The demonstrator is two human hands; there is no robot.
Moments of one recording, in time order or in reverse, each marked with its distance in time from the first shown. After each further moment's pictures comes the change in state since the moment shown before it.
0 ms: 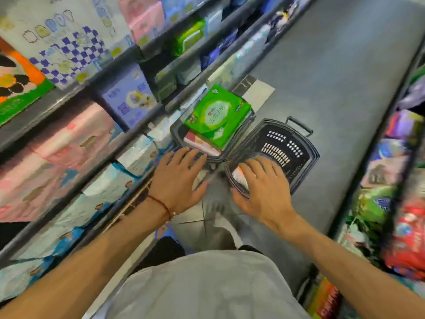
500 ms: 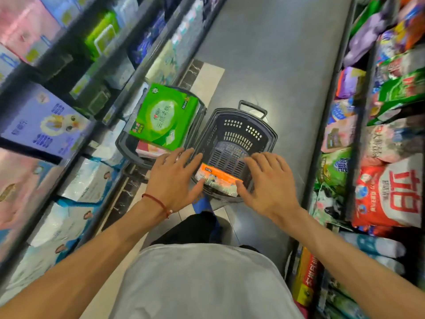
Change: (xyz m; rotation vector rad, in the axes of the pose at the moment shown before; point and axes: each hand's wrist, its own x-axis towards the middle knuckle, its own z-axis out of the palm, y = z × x) left_hand 0.137 0.087 0.040 -0.033 -0.083 0.231; right_hand -0.020 0.143 0.009 -0.059 -0.051 0.311
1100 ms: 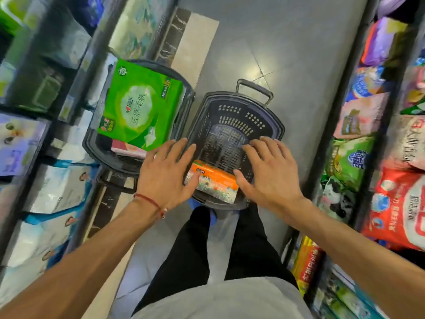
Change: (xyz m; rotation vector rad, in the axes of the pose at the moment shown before) left_hand 0.163 -0.038 0.082 -0.044 -0.084 -0.003; right_hand 0.149 0.077 0.083 0.018 -0.218 0.025
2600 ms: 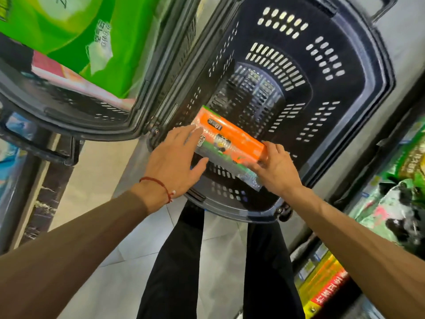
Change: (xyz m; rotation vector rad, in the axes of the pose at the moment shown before) left_hand 0.026 -0.017 0.334 -0.418 -0.278 -0.183; right_hand 0.056 0.031 0.377 0.539 -0.605 0.361
